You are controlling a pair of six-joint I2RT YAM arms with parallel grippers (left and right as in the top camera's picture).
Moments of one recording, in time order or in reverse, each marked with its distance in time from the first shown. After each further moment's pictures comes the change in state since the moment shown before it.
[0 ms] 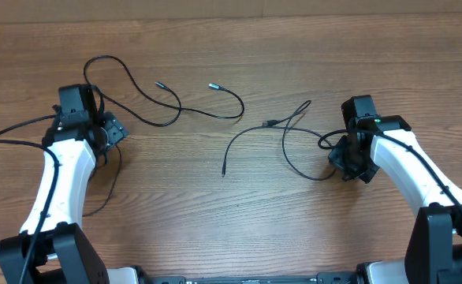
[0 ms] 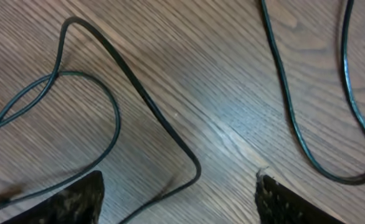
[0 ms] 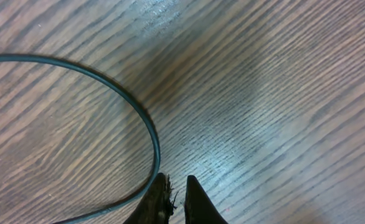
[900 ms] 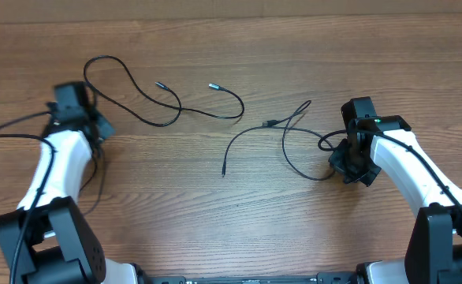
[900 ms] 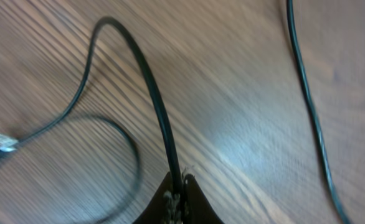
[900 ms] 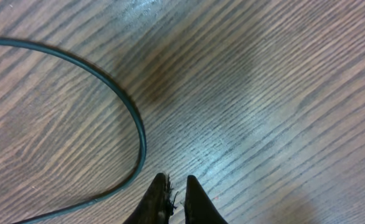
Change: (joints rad) left arm 0.048 0.111 0.021 0.117 -0.061 0.030; right arm 0.000 0.000 0.000 -0.041 0.000 0.000
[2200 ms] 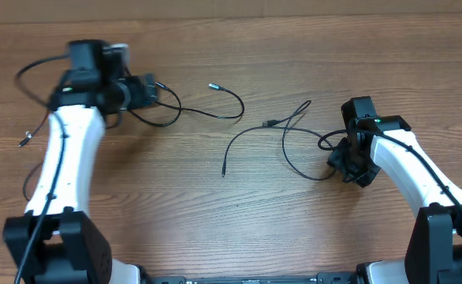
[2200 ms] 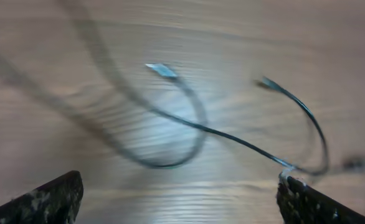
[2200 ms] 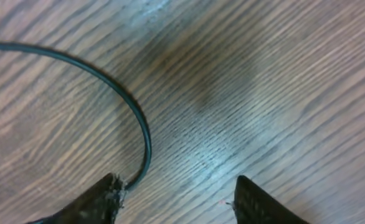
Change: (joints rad) left arm -0.187 0.008 0.322 -0.198 0.420 0.392; right arm 0.000 0.000 0.000 0.013 0.000 -0.002
